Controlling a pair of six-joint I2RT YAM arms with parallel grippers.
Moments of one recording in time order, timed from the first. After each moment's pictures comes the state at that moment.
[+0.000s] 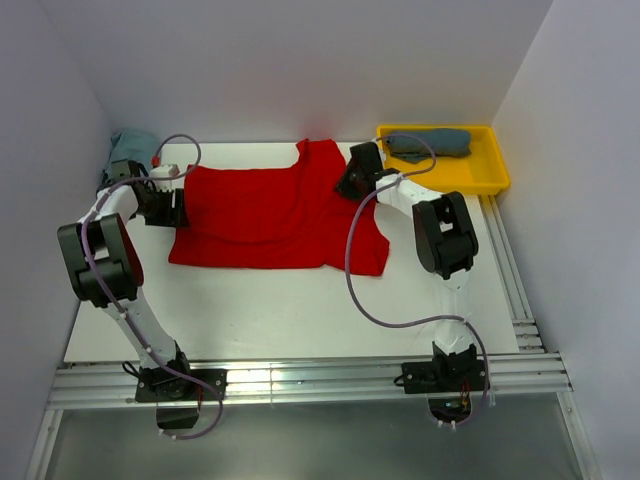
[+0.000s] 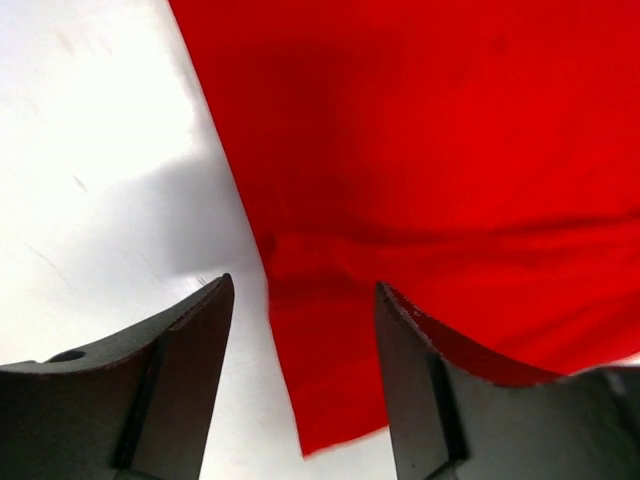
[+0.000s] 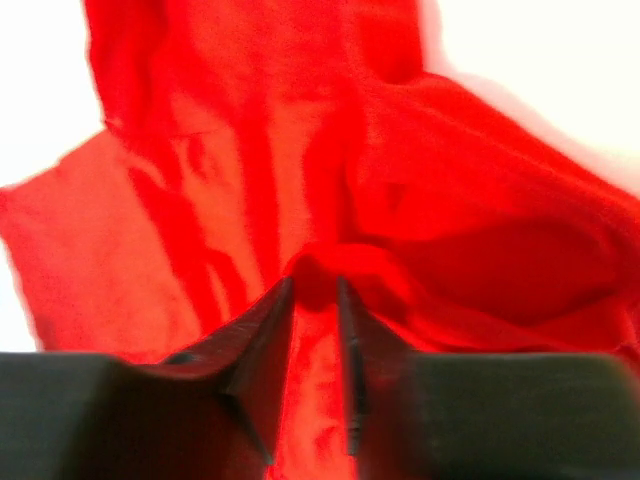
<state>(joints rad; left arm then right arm) 0.27 1.93 1.41 -0.58 0.42 0.34 0.35 2.15 1.60 -0.20 -0.01 0.84</state>
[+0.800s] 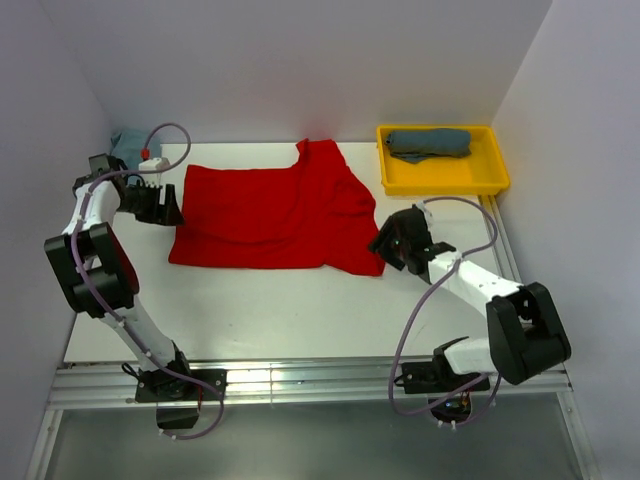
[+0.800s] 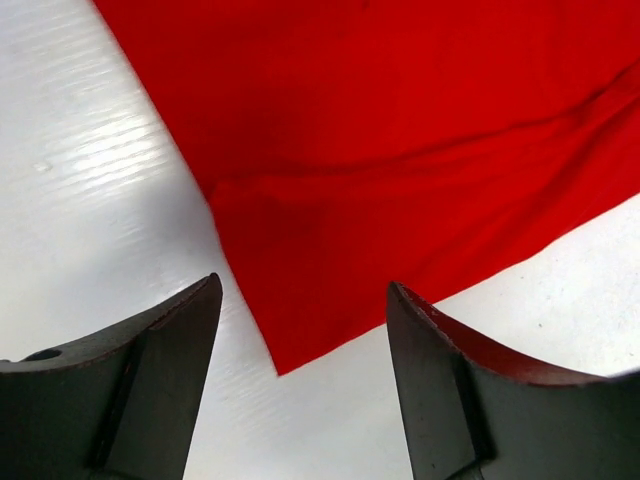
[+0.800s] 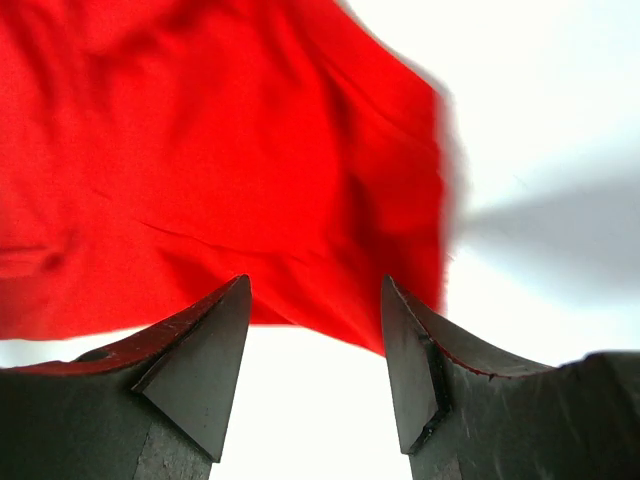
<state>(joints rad) 0.35 1.83 1.46 -0.82 0.62 0.53 0.35 1.34 0.70 -0.13 0.06 0.88</state>
